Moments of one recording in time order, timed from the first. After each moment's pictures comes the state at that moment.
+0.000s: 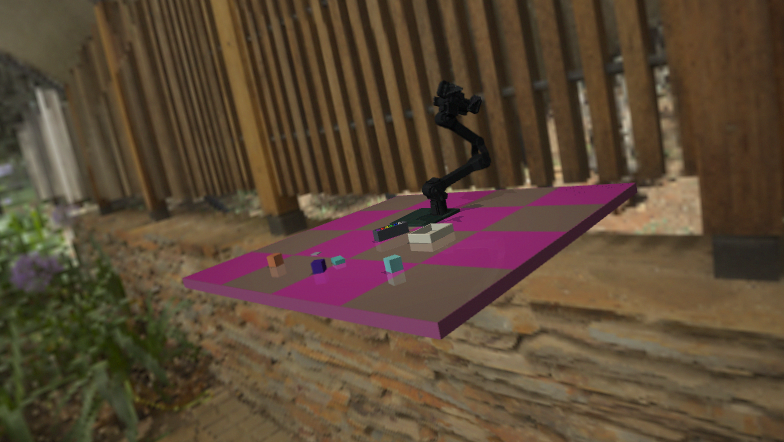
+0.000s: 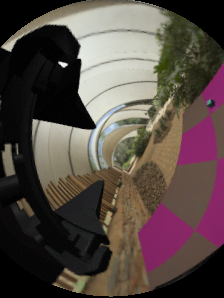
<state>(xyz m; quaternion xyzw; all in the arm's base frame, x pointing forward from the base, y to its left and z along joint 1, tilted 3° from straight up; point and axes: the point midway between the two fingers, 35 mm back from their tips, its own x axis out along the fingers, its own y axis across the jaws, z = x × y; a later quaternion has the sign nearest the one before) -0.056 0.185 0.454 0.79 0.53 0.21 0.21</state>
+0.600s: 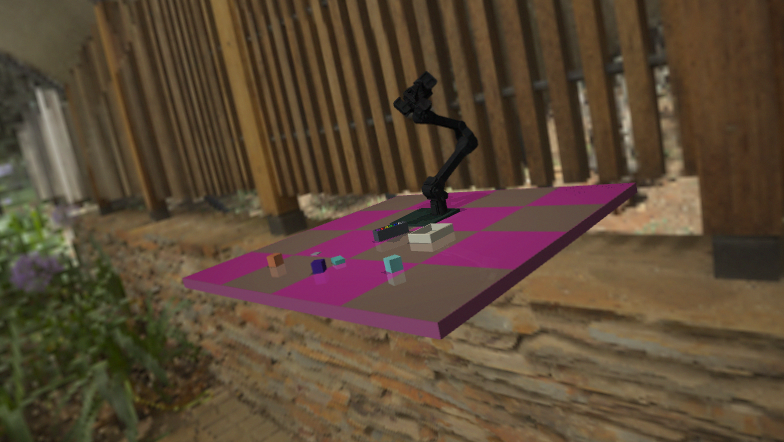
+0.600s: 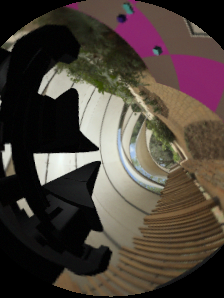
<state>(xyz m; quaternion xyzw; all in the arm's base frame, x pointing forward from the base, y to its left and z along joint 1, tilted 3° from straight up) 0.111 0.105 0.520 0.80 0.50 0.05 -0.33</state>
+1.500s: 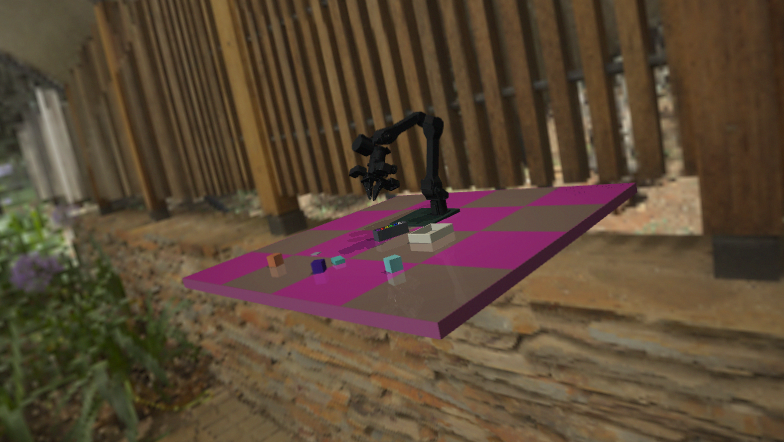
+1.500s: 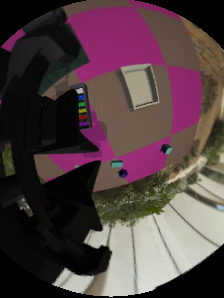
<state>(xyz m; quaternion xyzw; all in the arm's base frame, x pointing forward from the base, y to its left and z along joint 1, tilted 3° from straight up) 0.329 -0.010 0.201 0.52 -0.29 -0.33 -0.74</state>
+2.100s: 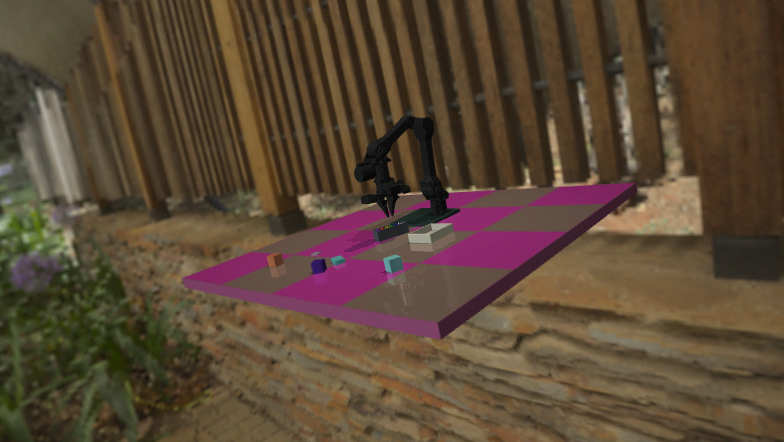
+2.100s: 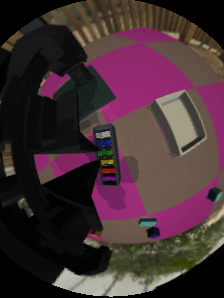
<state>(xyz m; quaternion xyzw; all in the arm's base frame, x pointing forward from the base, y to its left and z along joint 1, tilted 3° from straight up) 0.261 -0.023 0.112 0.43 -0.54 -0.42 -0.60</state>
